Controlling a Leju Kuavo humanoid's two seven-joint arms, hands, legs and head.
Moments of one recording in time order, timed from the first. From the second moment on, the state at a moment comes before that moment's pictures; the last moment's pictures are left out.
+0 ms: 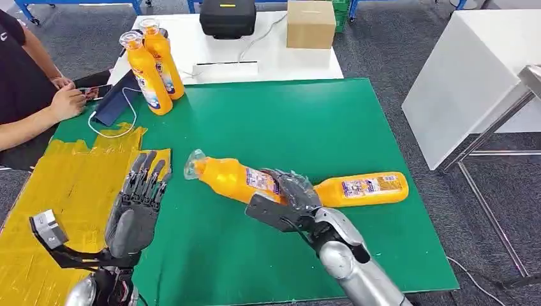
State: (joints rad) left arm 0.10 -0.08 -0.11 -1.79 0.29 -0.30 -0.12; right arm -0.26 -0.03 0.62 -1.53 0.52 0.17 0.22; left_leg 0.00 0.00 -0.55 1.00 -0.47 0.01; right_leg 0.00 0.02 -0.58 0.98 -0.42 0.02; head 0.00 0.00
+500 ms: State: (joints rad) left arm 0.08 -0.08 -0.12 -1.80 0.29 -0.29 -0.14; right arm -0.33 -0.01 0.69 -1.49 0.46 0.18 0.22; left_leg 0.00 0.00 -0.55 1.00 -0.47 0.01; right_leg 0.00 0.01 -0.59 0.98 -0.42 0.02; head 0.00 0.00
